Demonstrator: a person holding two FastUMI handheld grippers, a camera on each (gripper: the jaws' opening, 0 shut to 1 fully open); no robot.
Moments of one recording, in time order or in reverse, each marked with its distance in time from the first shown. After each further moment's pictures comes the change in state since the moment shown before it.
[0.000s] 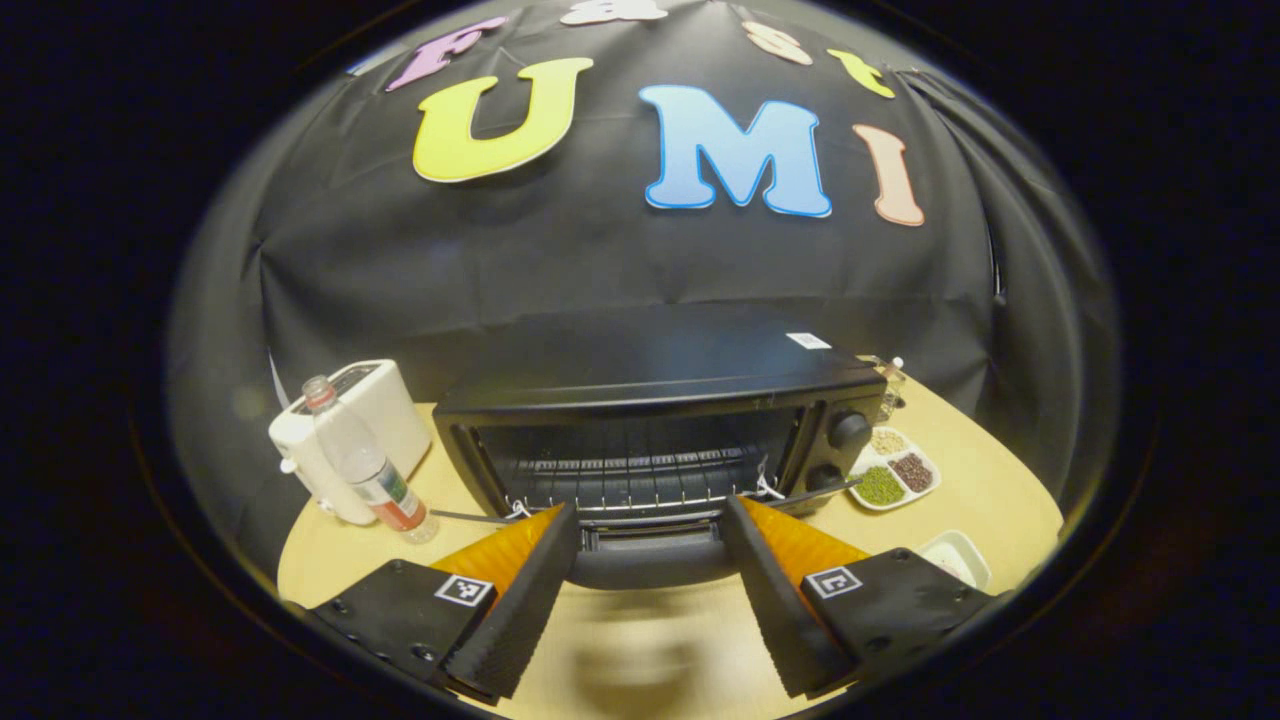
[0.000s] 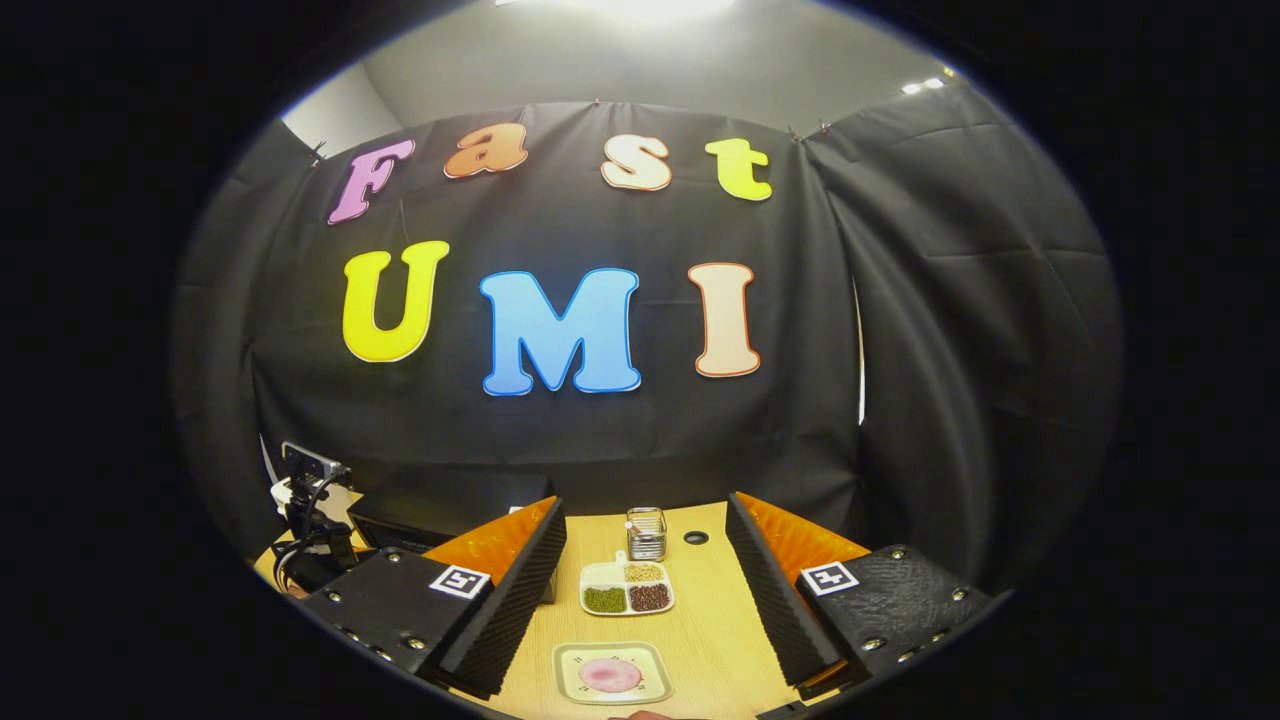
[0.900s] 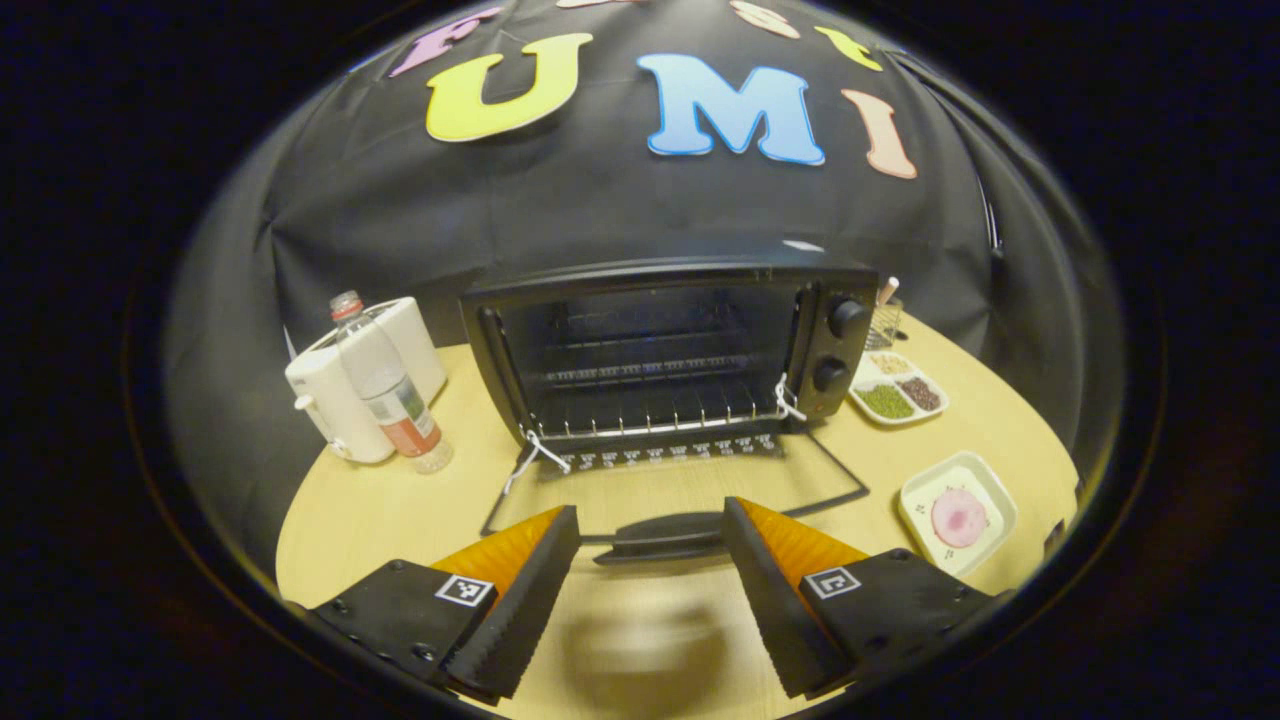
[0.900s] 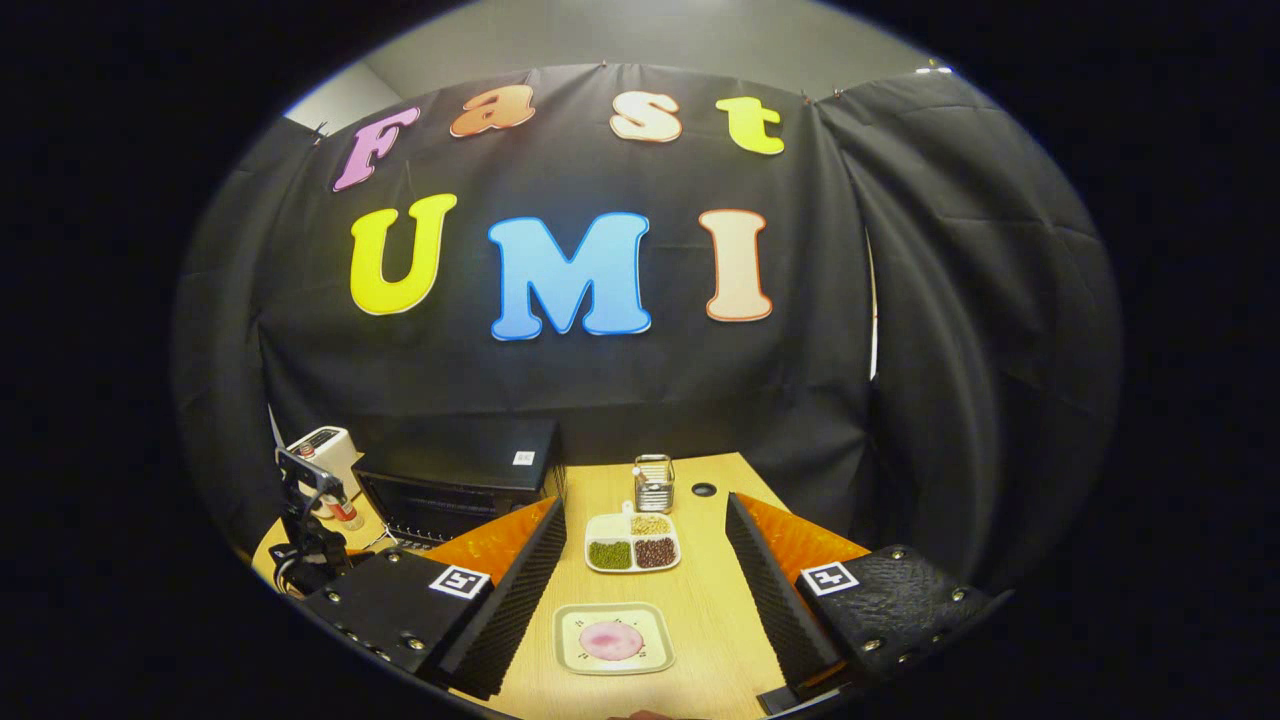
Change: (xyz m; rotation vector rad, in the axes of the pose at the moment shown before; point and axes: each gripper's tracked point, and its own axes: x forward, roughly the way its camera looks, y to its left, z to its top) left arm -0.037 0.010 -0.067 0.016 0.083 0.031; right arm -0.002 0.004 -0.060 0.001 0.185 0.051
